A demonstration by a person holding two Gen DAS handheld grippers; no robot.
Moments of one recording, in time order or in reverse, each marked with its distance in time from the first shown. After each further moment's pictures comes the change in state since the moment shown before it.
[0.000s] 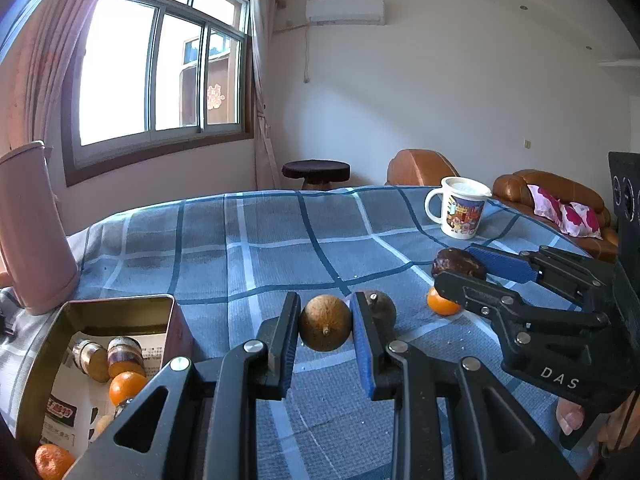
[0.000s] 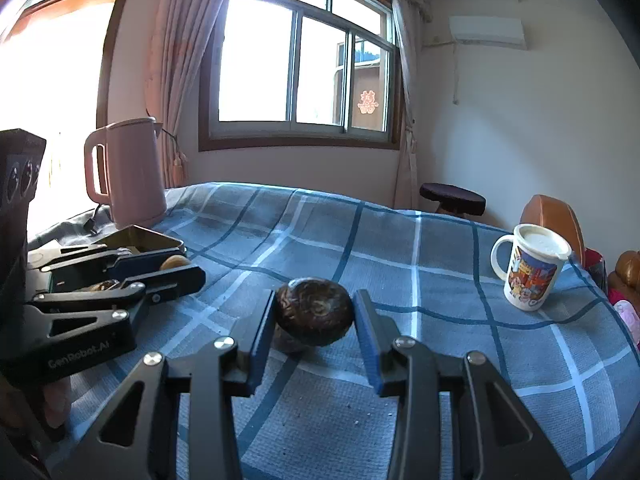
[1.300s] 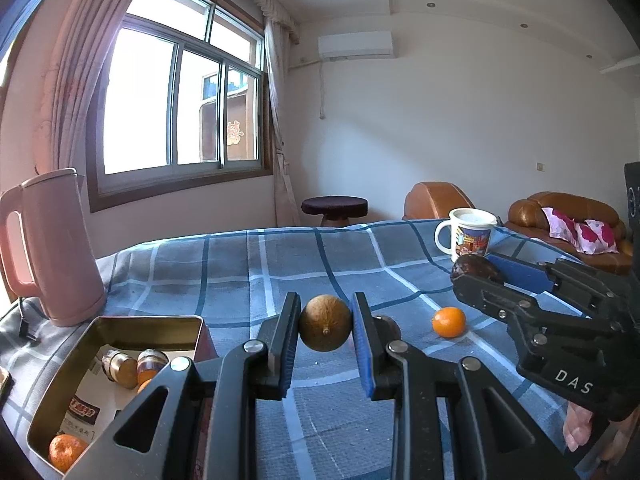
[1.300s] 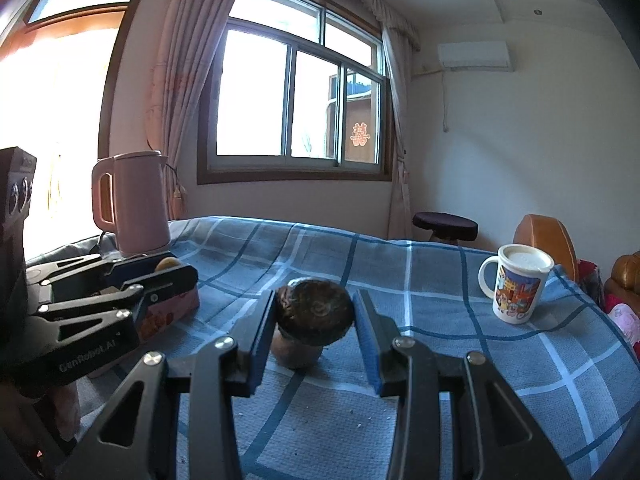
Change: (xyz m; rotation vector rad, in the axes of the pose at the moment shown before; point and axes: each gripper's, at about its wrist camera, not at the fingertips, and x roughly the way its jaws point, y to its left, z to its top) left arm -0.029 -0.006 -0.003 0.007 -0.142 0.077; right arm -0.030 0.004 -0.002 0.018 -0.130 -0.017
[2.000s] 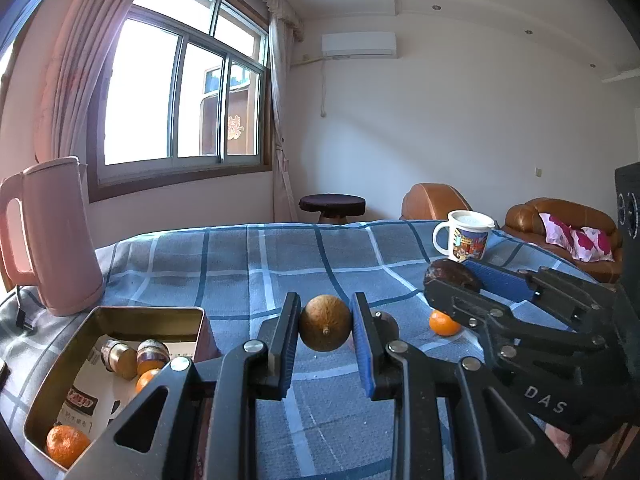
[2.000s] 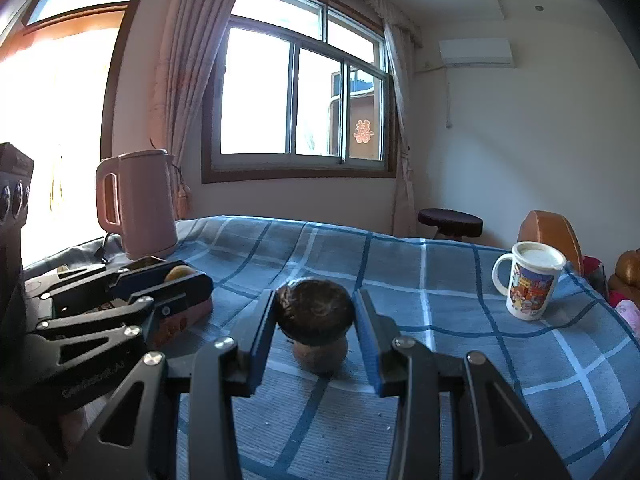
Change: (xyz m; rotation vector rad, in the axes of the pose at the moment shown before) left arm -0.007 0.004 -0.001 -0.035 0.010 -0.014; right arm 0.010 0.021 0.003 0.007 0.010 0.011
